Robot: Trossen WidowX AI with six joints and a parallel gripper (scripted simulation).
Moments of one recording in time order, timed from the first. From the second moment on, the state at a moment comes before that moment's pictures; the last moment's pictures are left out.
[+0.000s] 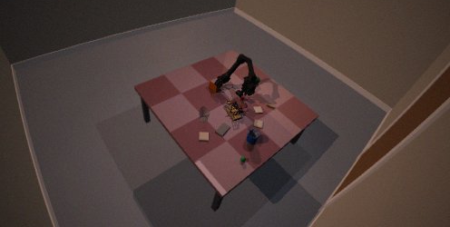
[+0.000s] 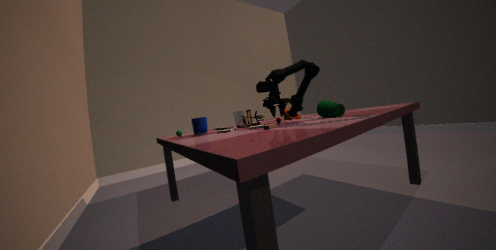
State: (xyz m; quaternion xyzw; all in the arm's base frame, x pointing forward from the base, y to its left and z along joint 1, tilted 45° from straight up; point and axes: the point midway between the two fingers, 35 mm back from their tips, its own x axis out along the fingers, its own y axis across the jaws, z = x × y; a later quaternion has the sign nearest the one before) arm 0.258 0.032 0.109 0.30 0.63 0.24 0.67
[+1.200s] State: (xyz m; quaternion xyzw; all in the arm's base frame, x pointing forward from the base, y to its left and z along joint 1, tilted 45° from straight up) arm 0.261 0.041 0.101 0.31 0.63 0.23 0.67
